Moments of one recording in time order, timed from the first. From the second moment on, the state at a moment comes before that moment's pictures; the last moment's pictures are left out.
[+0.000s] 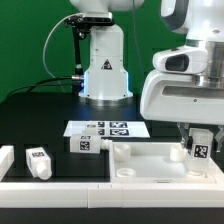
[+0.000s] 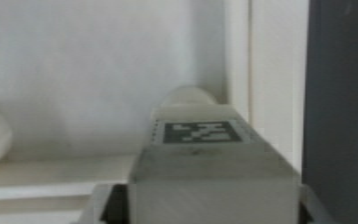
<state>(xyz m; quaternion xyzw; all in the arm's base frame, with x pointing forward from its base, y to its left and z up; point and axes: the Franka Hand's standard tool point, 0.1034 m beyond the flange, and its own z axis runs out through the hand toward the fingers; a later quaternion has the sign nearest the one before) 0.634 0.116 0.072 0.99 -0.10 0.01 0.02</state>
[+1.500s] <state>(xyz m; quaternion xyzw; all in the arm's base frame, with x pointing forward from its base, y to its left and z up) 0.640 0.108 0.070 0.85 -0.52 0.03 -0.06</state>
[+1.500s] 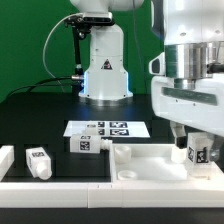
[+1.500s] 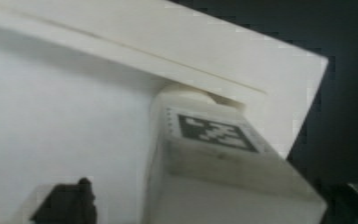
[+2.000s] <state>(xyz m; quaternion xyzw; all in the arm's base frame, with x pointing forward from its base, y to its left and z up) 0.635 0.114 0.068 0.94 -0.33 0.04 -0.06</state>
